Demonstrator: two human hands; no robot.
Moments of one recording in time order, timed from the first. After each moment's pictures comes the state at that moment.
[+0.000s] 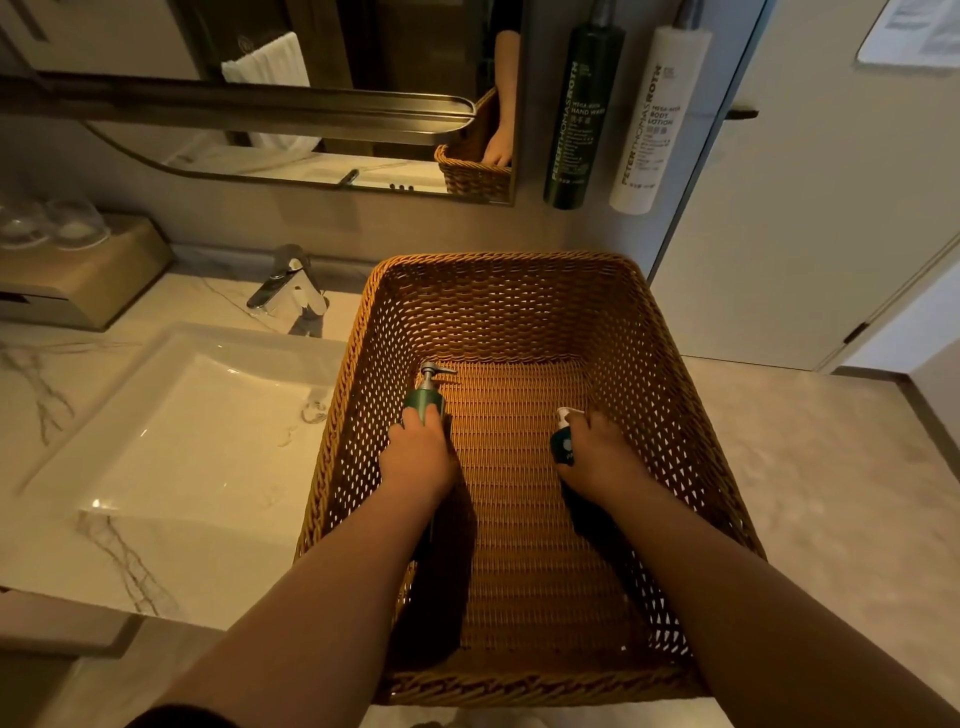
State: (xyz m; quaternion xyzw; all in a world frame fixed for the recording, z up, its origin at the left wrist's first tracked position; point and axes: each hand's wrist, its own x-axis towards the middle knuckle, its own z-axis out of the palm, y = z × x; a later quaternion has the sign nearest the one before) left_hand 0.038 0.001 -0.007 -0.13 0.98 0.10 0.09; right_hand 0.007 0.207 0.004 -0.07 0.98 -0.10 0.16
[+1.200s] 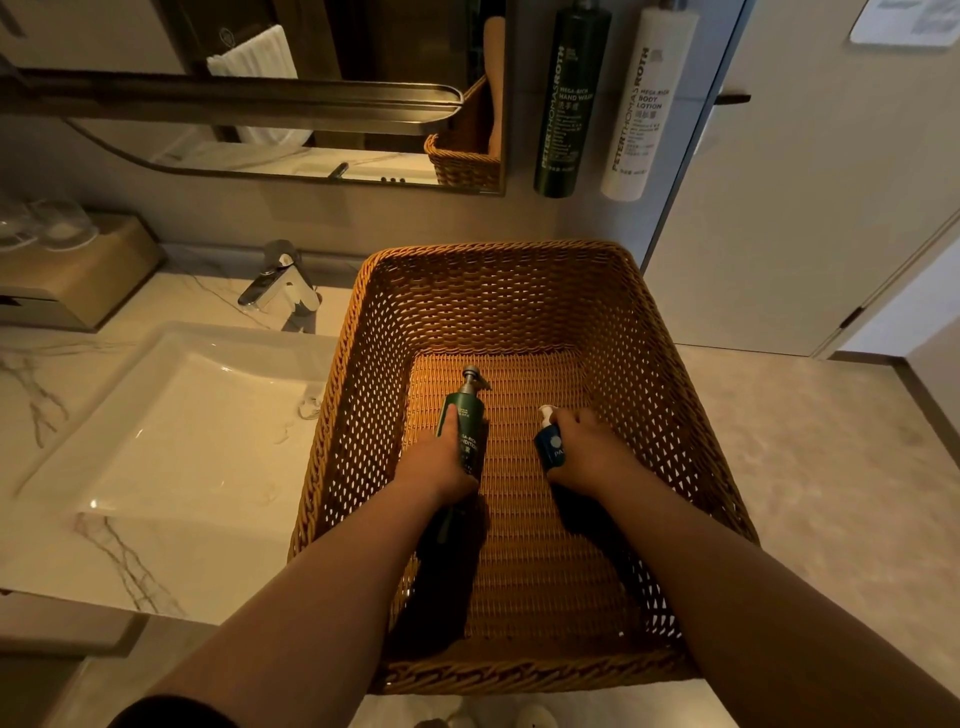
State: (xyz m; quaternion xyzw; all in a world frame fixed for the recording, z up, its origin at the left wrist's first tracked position) left_hand 0.039 0.011 -0.021 -0.09 0.95 0.20 0.21; right_hand 0.008 0.206 0.001 -0.09 0.97 -0.13 0.20
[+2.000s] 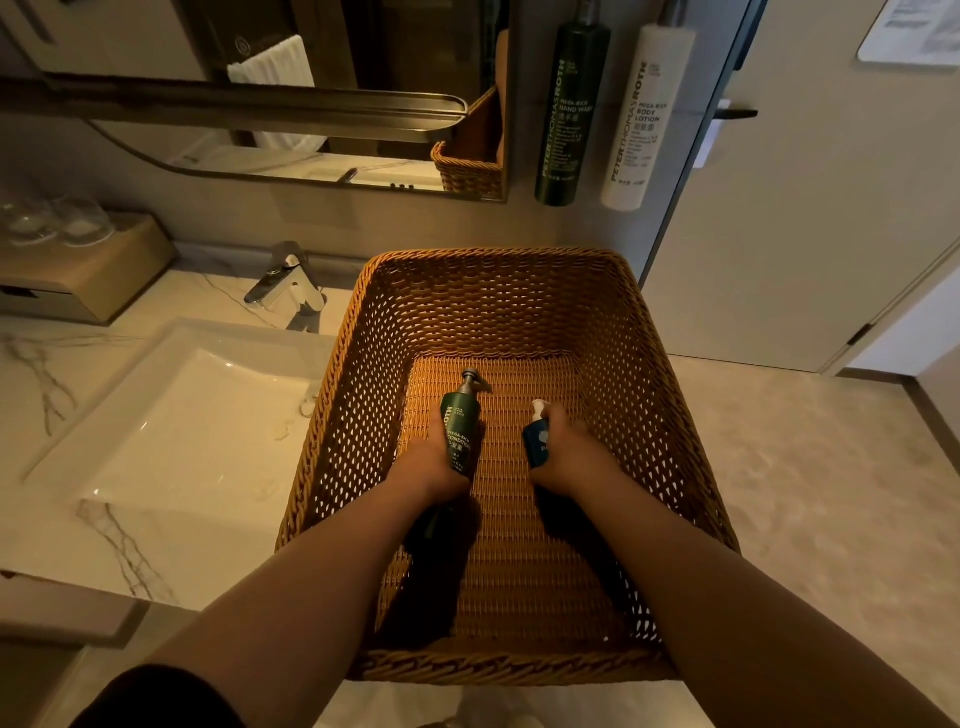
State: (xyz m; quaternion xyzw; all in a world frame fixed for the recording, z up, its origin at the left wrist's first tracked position) left_hand 0.045 0.013 -0.013 -0.13 0.92 0.29 0.21; right_hand 0.012 0.198 0.006 -0.04 0.96 -0.19 0.21
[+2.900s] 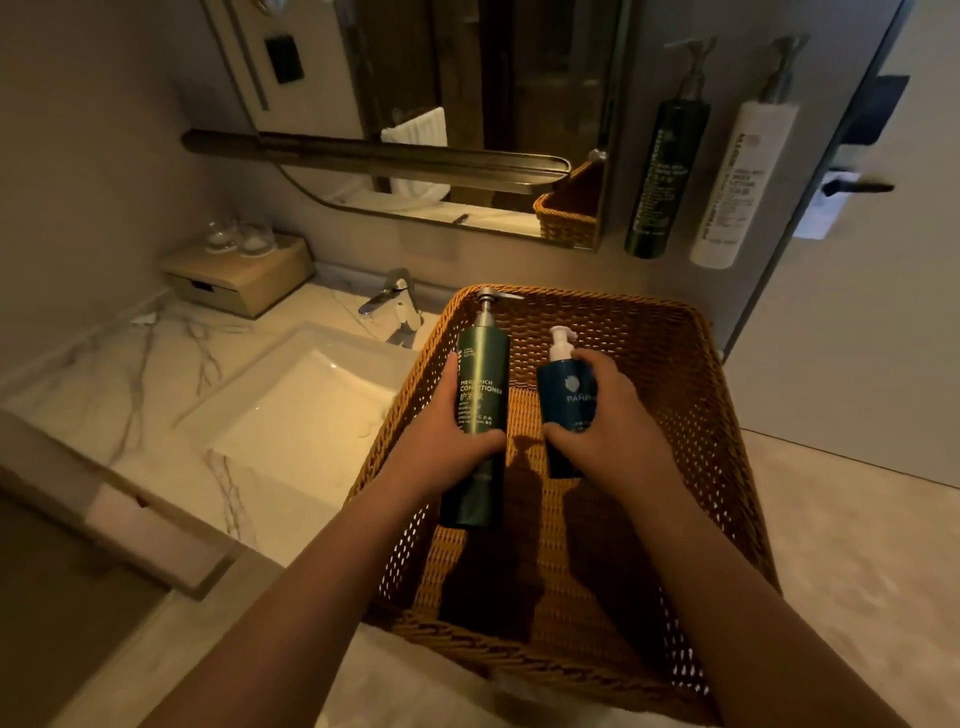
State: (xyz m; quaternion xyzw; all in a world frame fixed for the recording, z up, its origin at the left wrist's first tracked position) left_hand 0.107 0.004 0.089 -0.12 0.86 0.49 -0.05; right_hand 0.031 0.187 0.092 -0.23 0.89 -0.40 0.00
